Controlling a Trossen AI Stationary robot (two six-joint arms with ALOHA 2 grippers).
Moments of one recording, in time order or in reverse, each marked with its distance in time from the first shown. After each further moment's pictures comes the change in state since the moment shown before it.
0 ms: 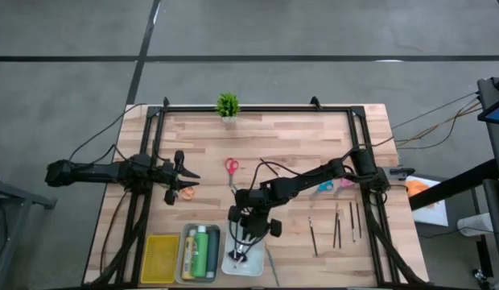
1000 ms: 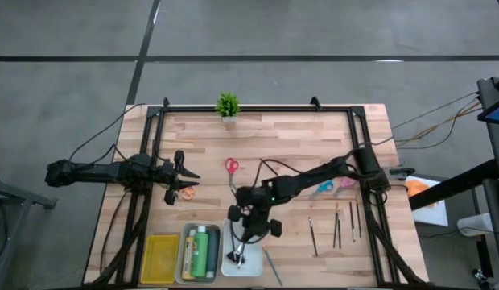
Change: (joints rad) left arm 0.000 0.000 0.000 0.000 0.000 0.000; right arm -0.003 -0.029 -0.008 0.047 -0.051 0.014
